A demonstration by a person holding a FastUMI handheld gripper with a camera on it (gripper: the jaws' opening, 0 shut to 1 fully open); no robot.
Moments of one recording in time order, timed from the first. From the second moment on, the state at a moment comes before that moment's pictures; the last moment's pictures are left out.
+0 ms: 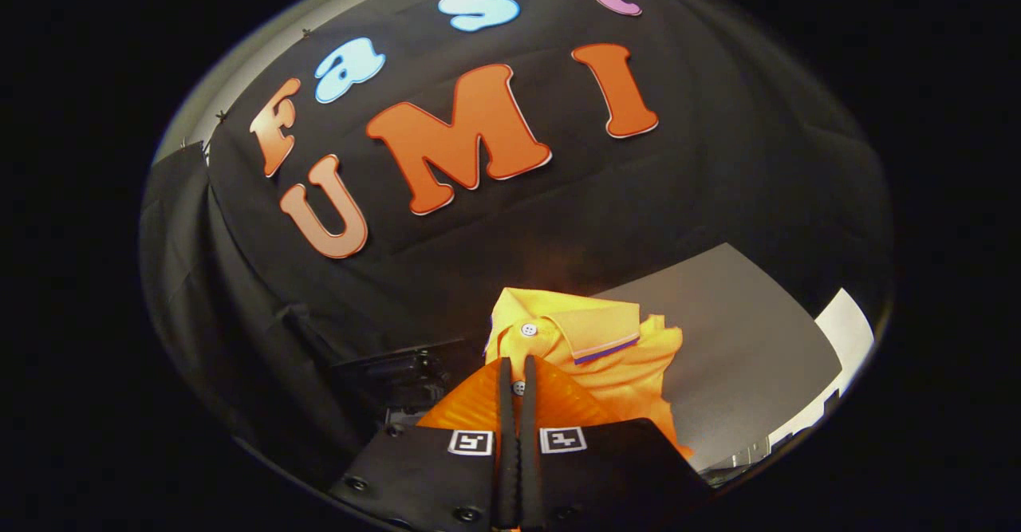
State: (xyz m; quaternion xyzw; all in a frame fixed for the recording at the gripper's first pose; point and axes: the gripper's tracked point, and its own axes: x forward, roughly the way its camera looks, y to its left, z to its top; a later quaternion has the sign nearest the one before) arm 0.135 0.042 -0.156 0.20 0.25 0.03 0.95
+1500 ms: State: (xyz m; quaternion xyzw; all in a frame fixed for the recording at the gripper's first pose) arm 0.205 0.379 -0.402 0.11 0.42 0.18 0.88
